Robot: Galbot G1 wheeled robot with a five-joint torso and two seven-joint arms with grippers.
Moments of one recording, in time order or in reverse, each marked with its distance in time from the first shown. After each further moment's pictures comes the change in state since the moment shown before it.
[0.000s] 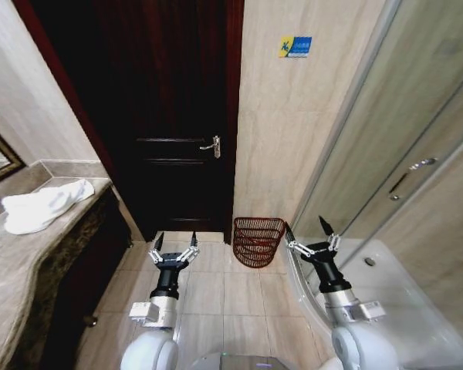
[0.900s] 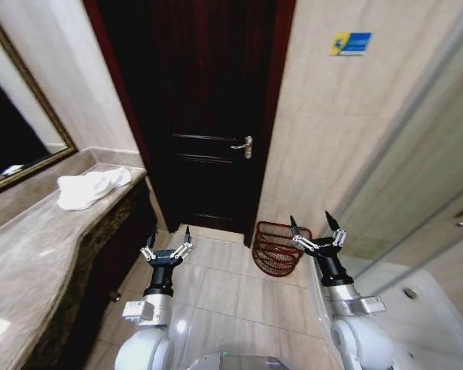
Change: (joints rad) left arm -0.009 0.000 -0.016 -0.015 0.033 -0.005 -0.007; right arm 0.060 -0.026 0.003 -0.052 0.004 0.023 0.040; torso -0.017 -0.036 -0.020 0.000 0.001
